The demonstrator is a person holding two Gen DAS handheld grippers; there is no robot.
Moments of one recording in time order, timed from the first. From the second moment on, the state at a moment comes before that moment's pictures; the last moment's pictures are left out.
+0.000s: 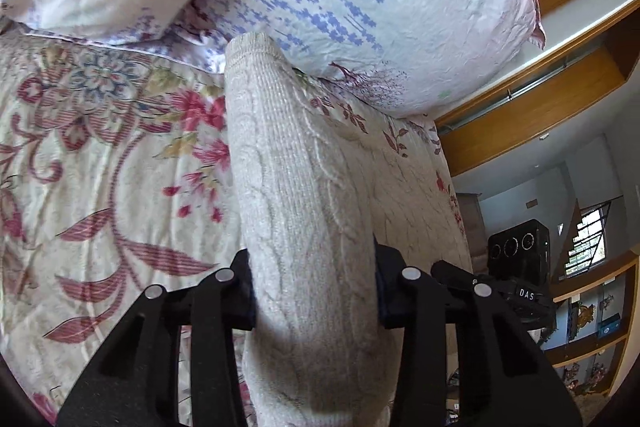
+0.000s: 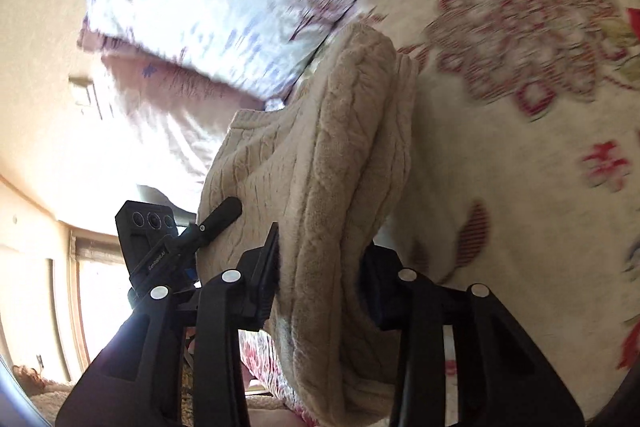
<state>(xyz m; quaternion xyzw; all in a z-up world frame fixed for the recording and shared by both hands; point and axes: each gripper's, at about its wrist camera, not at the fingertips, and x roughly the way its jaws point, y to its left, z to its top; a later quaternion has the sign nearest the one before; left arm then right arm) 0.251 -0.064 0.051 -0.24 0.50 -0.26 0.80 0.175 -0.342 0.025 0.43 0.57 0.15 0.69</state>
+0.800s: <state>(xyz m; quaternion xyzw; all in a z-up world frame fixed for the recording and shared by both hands) 0.279 0.047 0.032 -0.17 0.51 -0.16 0.83 0.262 -0.219 -0.009 0.35 0.59 0.10 0.72</state>
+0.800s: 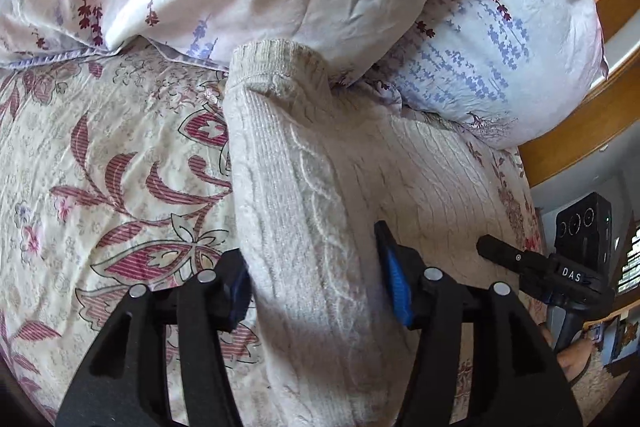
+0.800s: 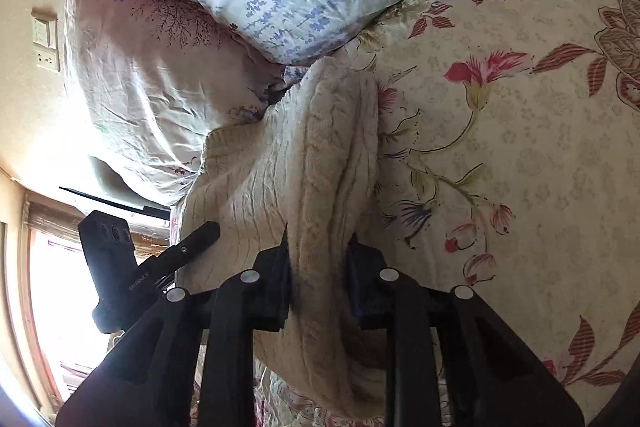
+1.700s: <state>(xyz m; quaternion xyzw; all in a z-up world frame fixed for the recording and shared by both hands) 0.212 -0.022 0.084 0.02 0.41 -0.09 0.91 0.228 -0.173 0.052 0.10 0.54 0.08 0.83</state>
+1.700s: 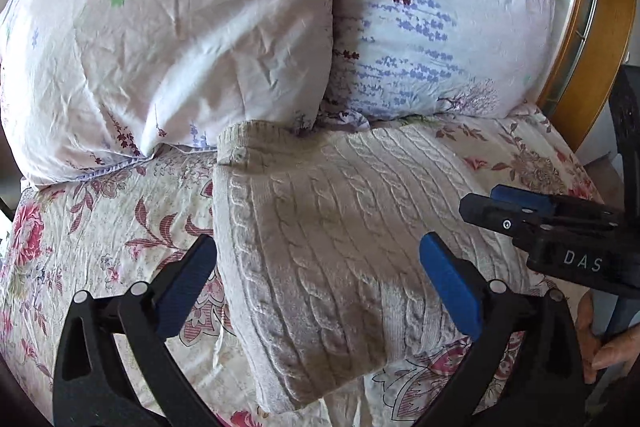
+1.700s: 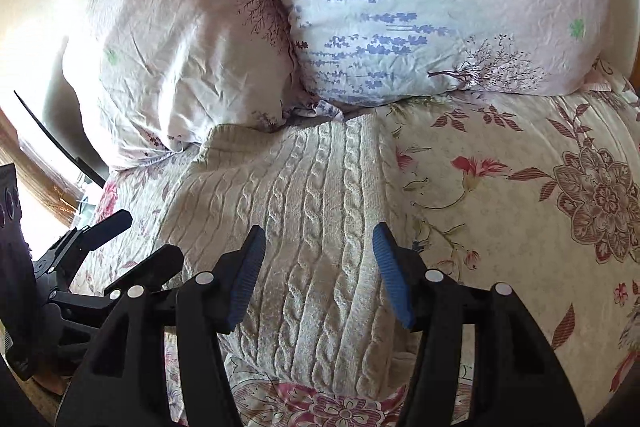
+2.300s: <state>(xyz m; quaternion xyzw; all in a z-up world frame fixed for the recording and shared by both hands) 0.227 0.003 0.031 -0.06 0.48 -0.09 0.87 0.212 -0.195 0.017 0.09 0.57 0.04 0.81</state>
